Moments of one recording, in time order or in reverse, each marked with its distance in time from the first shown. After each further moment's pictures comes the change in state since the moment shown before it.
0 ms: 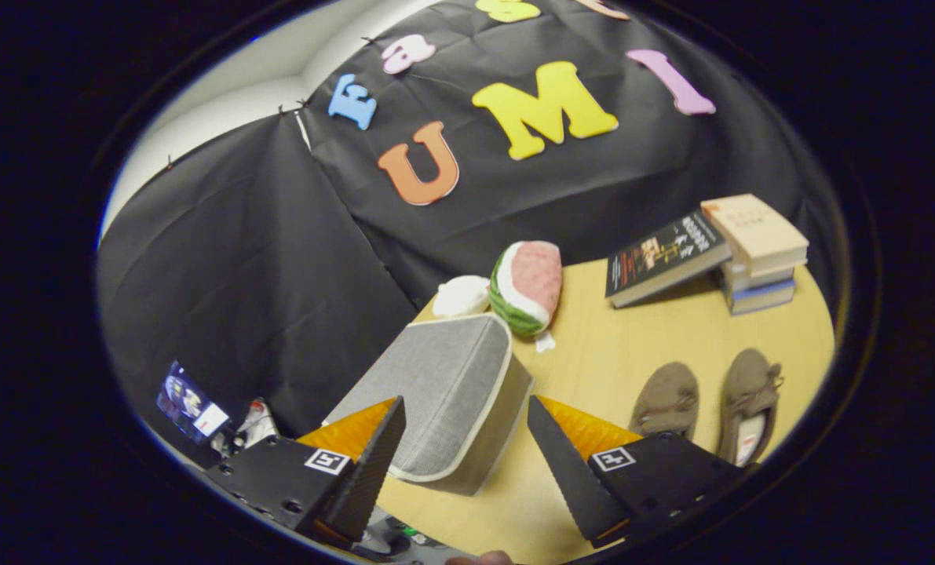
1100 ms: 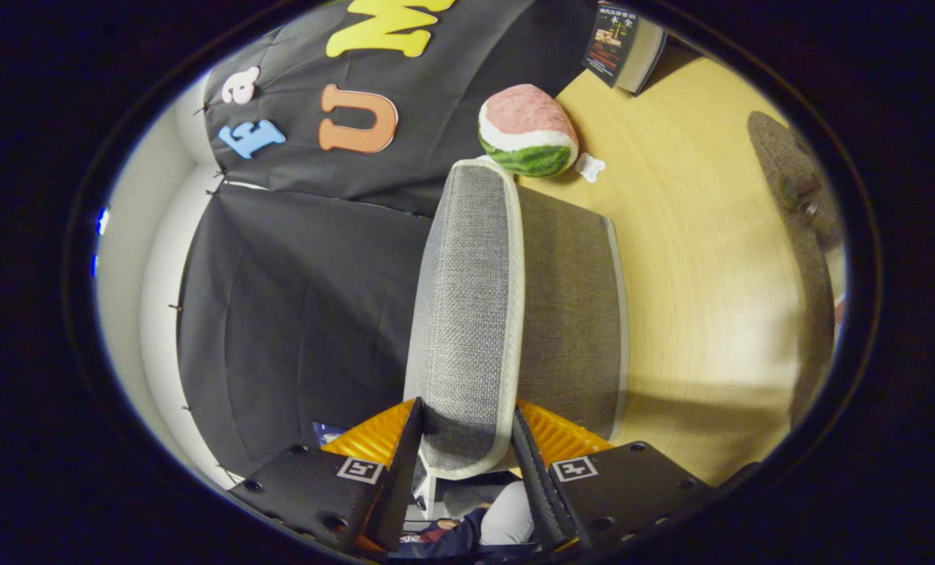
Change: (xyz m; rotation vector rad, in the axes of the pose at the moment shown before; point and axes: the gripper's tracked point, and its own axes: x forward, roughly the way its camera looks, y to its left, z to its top) arm 0.055 0.043 -0.065 0.545 0.363 0.365
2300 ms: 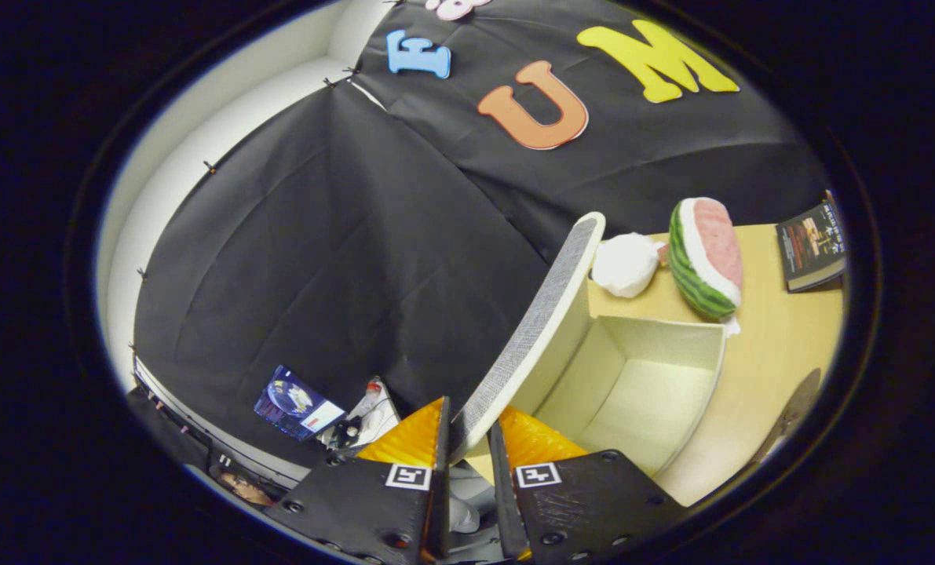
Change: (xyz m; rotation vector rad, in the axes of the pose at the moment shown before) arm 0.056 0.229 0.005 -0.581 -0.001 -0.076
